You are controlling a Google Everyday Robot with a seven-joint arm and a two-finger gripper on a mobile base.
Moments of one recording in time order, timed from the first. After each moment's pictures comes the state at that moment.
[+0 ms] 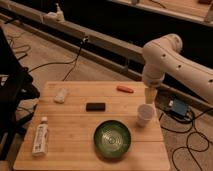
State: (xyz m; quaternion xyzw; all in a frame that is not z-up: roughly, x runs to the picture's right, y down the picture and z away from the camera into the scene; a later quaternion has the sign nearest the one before) arm 0.215 0.018 0.682 -0.28 0.03 0.03 0.96
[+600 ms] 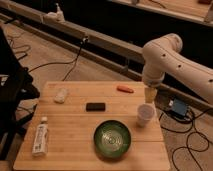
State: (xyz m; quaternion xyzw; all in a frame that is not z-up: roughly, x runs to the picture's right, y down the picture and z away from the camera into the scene) arm 0.210 0.012 0.694 -0.27 0.02 0.04 0.96
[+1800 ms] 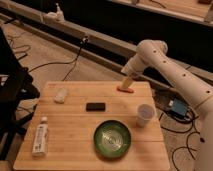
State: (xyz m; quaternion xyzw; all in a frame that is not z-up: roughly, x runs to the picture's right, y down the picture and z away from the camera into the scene) arm 0.120 -0.047 0.800 -0.23 -0.16 0.14 0.95
